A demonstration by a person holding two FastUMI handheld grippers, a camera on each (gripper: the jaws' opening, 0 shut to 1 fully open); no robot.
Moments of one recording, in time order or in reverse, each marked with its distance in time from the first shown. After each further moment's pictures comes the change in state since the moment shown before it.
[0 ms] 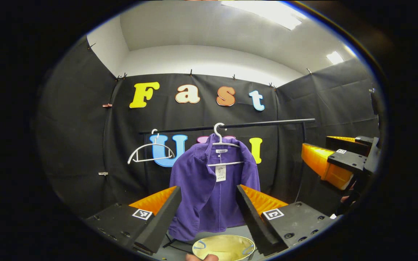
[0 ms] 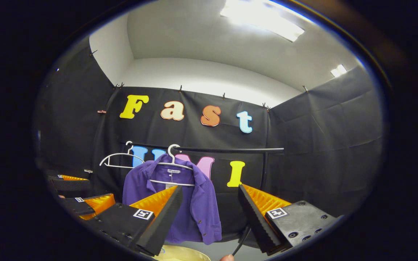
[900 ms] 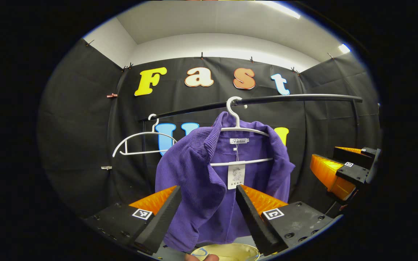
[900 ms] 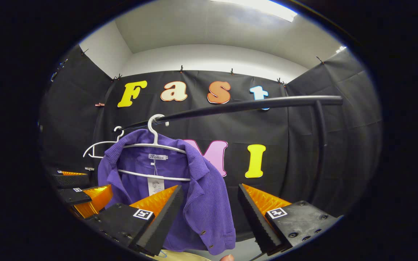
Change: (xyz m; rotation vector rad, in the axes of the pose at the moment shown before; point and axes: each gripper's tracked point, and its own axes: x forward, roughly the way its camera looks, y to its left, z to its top) left arm 0.188 0.001 -0.046 -0.007 0.057 0.177; right arm 0.189 -0.003 -0.136 0.098 0.108 0.122
